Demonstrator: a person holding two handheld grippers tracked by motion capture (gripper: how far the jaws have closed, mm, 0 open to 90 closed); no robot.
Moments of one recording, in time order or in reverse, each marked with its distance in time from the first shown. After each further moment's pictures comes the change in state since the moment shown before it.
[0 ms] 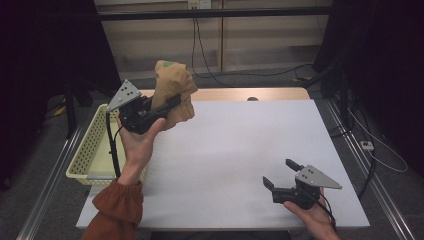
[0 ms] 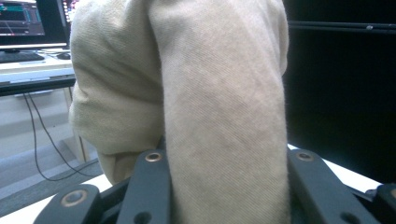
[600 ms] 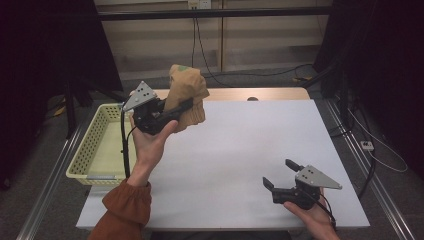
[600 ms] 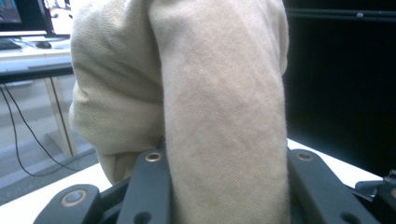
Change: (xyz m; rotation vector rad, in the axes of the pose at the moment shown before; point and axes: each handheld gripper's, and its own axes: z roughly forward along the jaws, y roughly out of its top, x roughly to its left) left arm -0.011 -0.012 0.023 0.053 -0.040 -0.012; right arm 0.001 0.000 0.000 0.000 0.009 0.003
